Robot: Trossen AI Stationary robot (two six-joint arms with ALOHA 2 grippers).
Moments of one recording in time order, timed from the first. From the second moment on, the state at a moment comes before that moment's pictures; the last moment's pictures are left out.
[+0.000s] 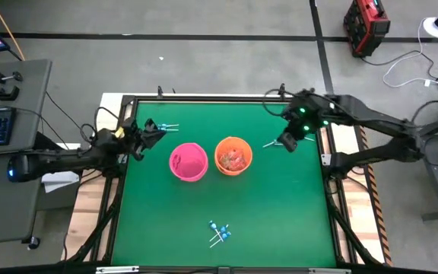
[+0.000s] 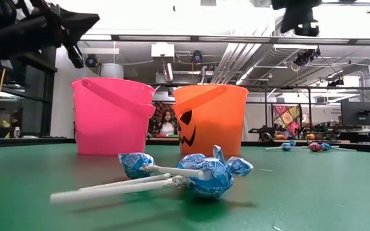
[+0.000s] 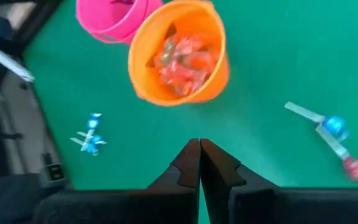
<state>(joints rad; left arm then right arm) 0.35 0.57 0.01 0.99 0.20 -0.62 -0.28 1.13 1.29 -1.13 -0.23 0.48</state>
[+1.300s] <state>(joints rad) 0.35 0.18 0.01 0.58 0.23 -0.71 0.06 0.26 0.08 0.22 -0.21 0.58</state>
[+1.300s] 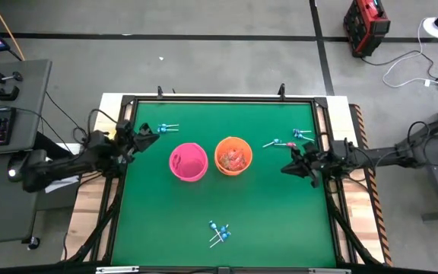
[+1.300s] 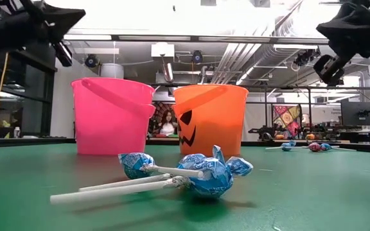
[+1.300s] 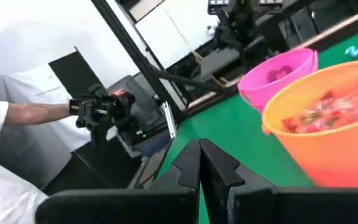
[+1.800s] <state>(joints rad) 0.35 0.03 0.01 0.45 0.23 -0.71 0.03 0.19 0.01 0.11 0.07 0.36</state>
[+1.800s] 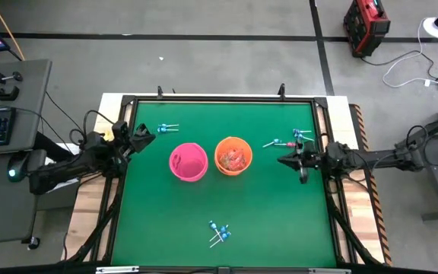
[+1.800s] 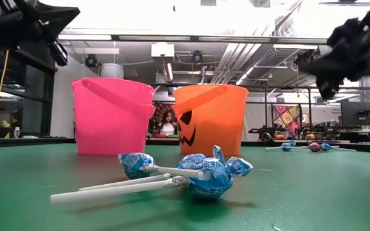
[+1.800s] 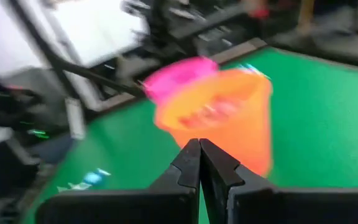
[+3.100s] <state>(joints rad) 0.23 0.00 0.01 0.05 0.20 -0.70 -0.02 0.00 0.01 0.09 0.10 0.40</state>
